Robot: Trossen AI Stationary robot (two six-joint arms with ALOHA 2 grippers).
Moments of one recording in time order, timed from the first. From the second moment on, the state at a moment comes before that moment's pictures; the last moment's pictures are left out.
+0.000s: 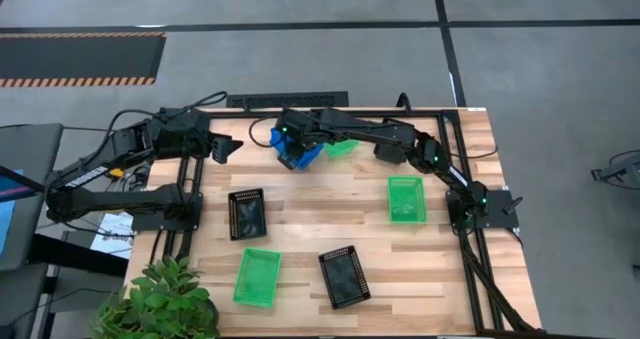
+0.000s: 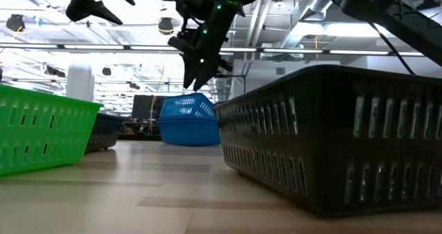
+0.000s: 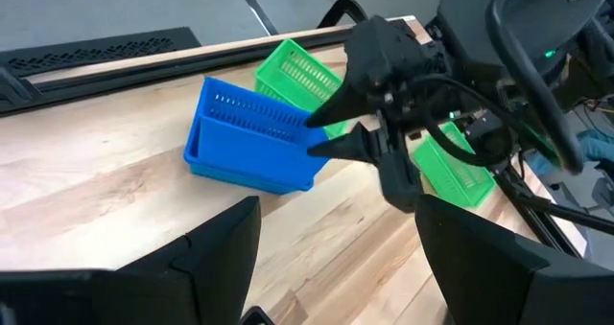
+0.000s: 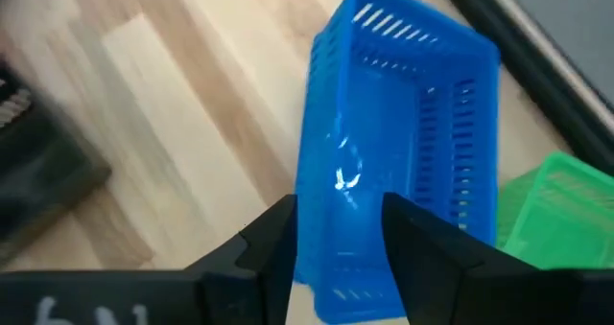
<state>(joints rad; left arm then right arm) 0.39 0.74 1.04 -0.87 -0.09 -0.70 -0.25 2.36 2.35 -1.00 0.16 0.31</state>
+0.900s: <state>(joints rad) 0.39 0.74 1.04 -0.88 -0.09 -0.68 -0.24 2.41 2.35 -1.02 0.13 0.20</state>
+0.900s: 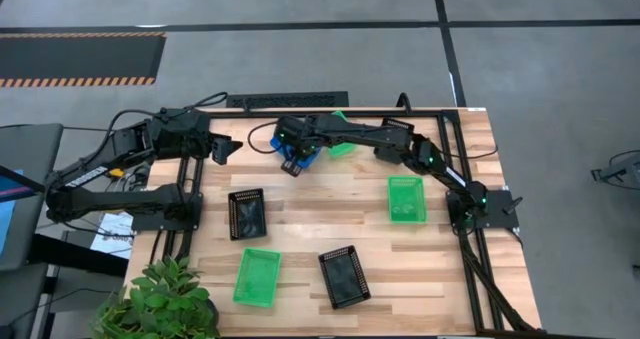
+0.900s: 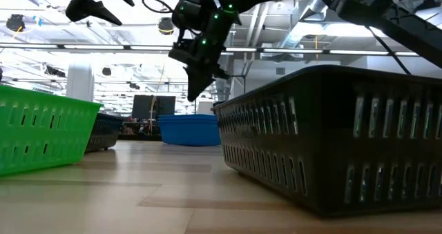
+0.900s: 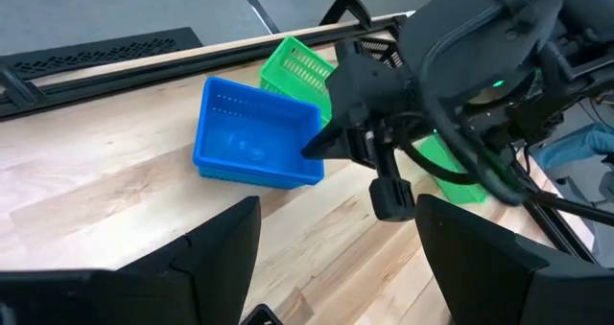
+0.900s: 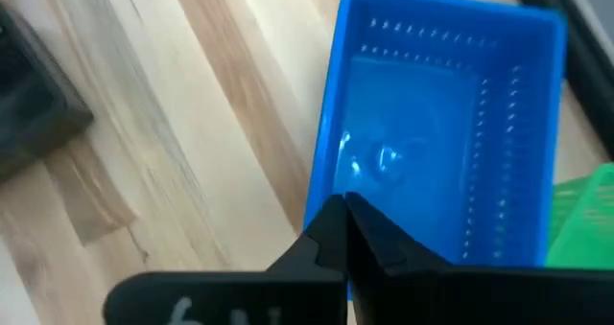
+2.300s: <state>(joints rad) 0.39 0.90 1.04 -0.80 0.01 -0.70 0.18 1.21 1.16 -1.51 0.26 1.61</state>
